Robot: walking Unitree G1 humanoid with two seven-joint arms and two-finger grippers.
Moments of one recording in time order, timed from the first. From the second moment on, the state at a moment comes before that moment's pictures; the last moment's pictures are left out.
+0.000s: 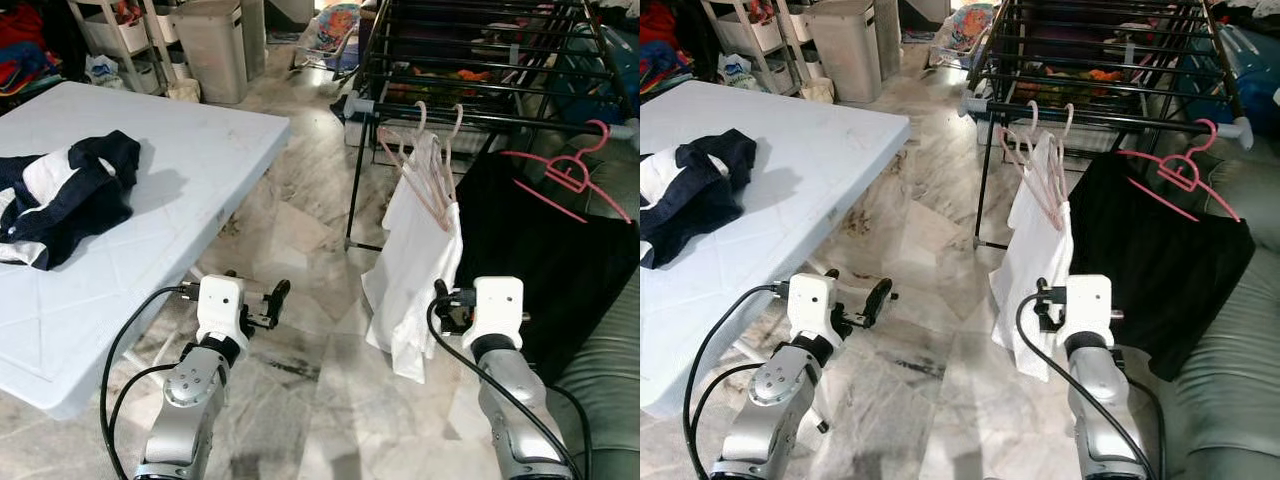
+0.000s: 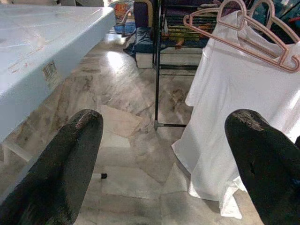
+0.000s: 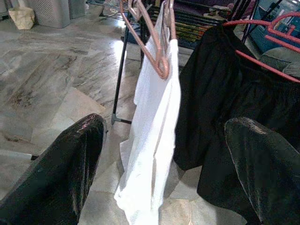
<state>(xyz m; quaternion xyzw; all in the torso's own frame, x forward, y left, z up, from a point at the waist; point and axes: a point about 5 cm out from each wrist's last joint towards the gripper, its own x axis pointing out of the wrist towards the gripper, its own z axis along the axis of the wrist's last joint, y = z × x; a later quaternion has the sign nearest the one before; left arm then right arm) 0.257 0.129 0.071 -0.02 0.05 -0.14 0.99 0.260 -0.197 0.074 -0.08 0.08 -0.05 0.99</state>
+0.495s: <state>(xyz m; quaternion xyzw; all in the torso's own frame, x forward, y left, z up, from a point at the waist) 0.259 0.129 0.070 -0.02 0.05 -0.13 0.99 0.265 -0.193 0.077 -0.08 0.08 -0.03 0.99</state>
